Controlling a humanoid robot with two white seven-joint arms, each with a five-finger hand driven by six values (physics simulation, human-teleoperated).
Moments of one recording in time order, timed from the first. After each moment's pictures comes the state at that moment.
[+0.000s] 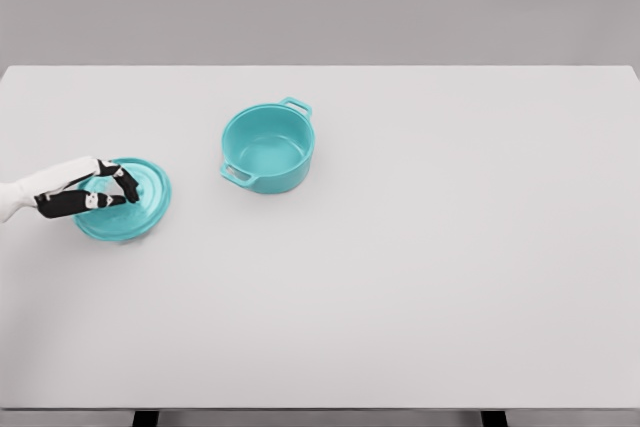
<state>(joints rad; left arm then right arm) -0.35 0.87 -0.44 -1.24 0.18 -0.52 -0.61 -0.01 0.00 0.12 0.11 0.07 -0.28 0.38</state>
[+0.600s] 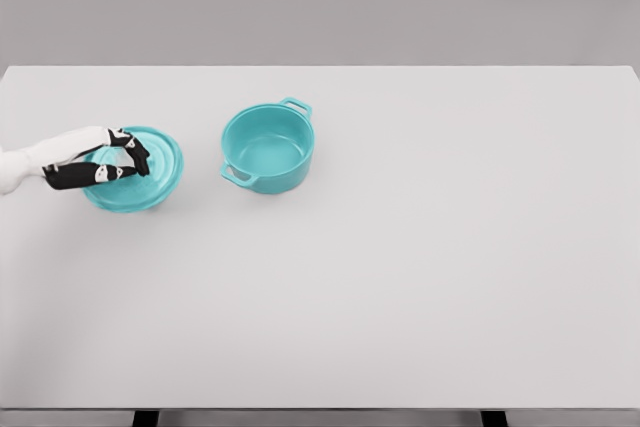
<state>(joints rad) -0.43 0.86 -0.44 -1.31 0.14 -0.49 -0.61 -0.01 0.00 0.12 0.11 0.07 -0.28 0.38</state>
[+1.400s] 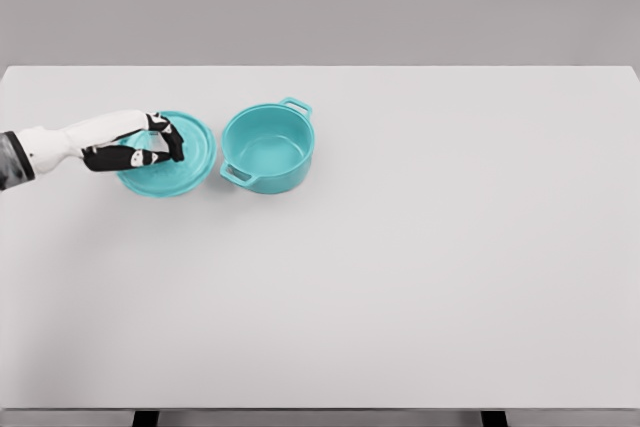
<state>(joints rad) -0.55 0.79 -0.53 -1.31 0.10 -0.46 -0.61 -0.01 0.00 0.12 0.11 0.07 -0.28 0.38</state>
